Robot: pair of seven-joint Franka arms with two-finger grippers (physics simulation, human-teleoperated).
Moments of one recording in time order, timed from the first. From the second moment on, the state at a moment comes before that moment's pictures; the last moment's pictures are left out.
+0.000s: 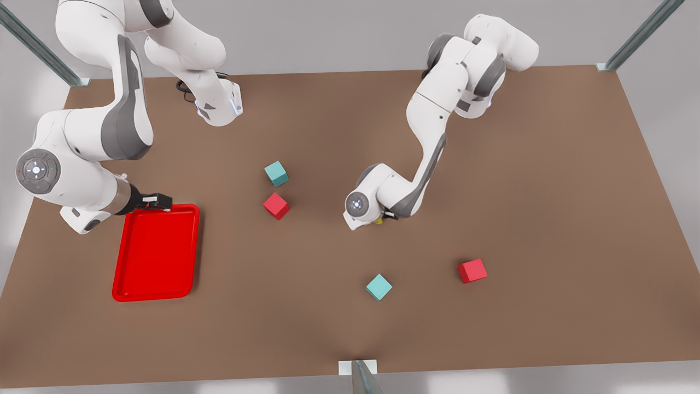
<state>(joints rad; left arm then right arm) -0.74 0.87 0.02 -1.36 0.04 1.84 -0.40 -0.09 0.23 0.16 -1.44 -0.04 1.49 0.05</state>
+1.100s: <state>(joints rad) -0.71 0.86 0.00 -1.38 0.02 1.85 -0.42 -0.10 0.23 0.16 -1.44 -0.04 1.48 0.01</state>
